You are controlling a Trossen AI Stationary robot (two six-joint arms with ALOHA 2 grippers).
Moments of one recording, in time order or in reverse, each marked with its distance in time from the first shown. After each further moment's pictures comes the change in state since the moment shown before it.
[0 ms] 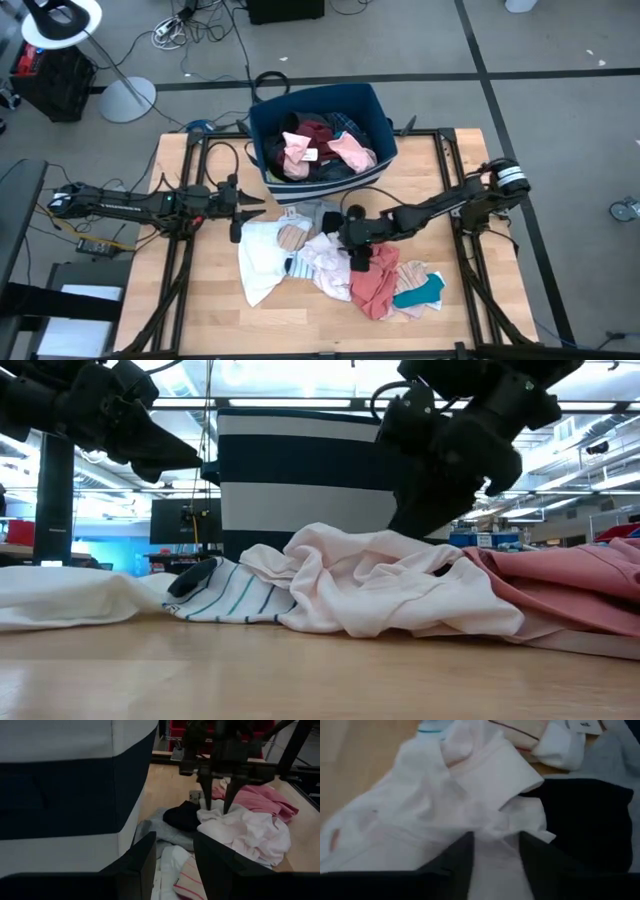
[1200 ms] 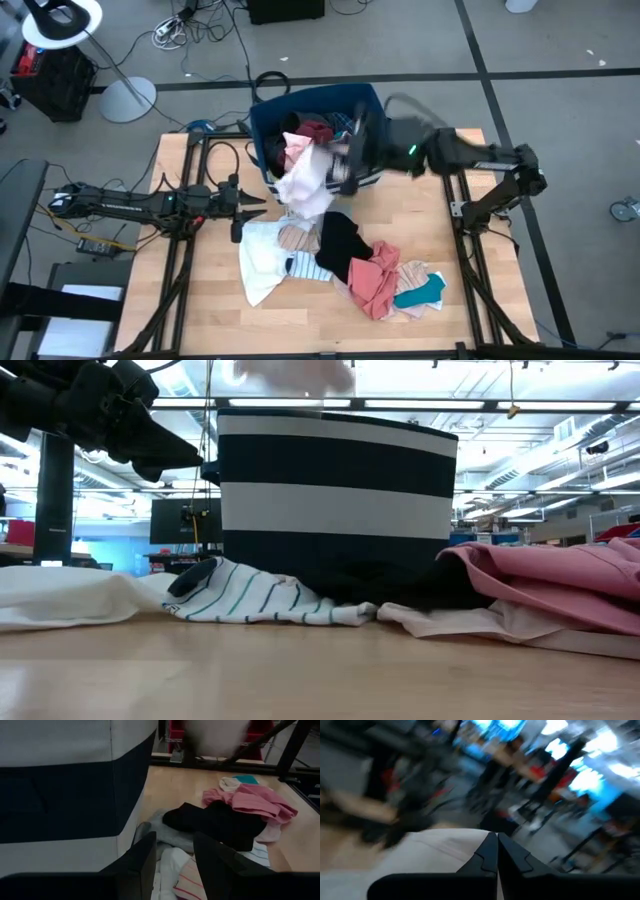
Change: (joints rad) left arm 0.000 0.002 0.000 0.006 0.002 0.004; right arm -0.223 -0.152 0.946 -0.306 0.204 -0.646
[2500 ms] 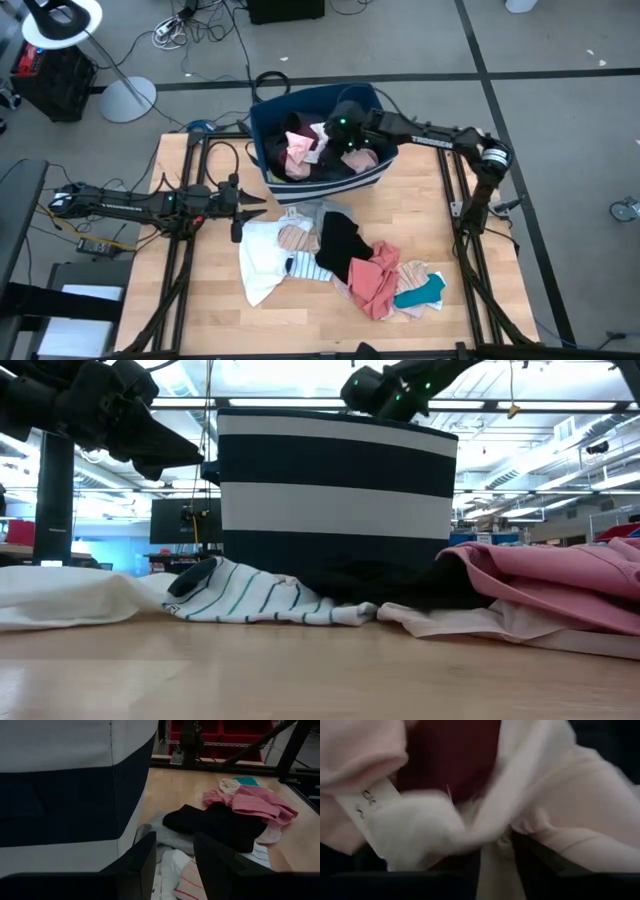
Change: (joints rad) left arm 0.000 0.000 0.000 0.003 -0.001 0.008; right arm -0.425 0.300 -0.278 -0.224 -0.362 0.653
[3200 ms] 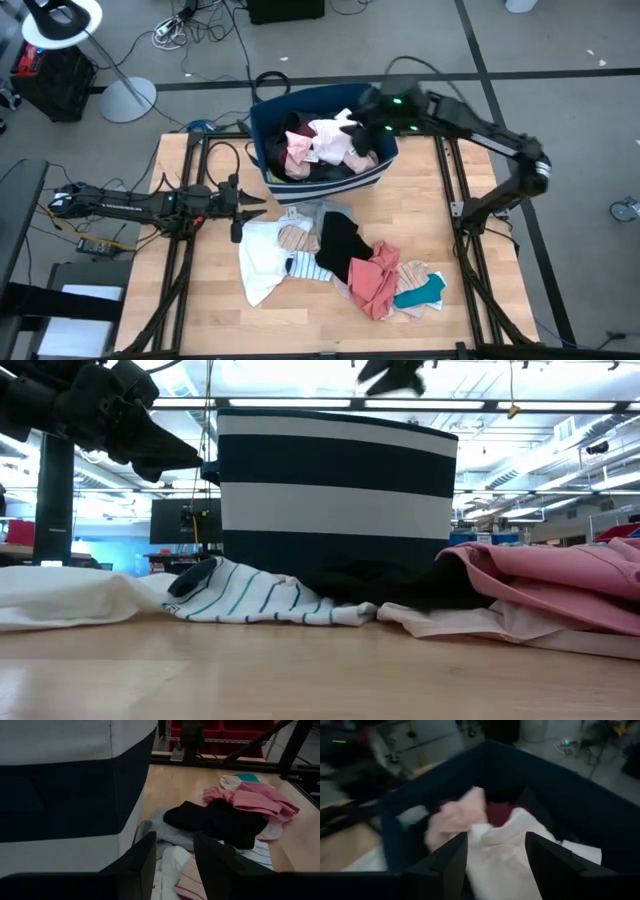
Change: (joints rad) left arm 0.000 0.000 0.000 -0.011 -0.001 0.000; right arm 0.090 -0.402 0.112 -0.196 0.057 -0.049
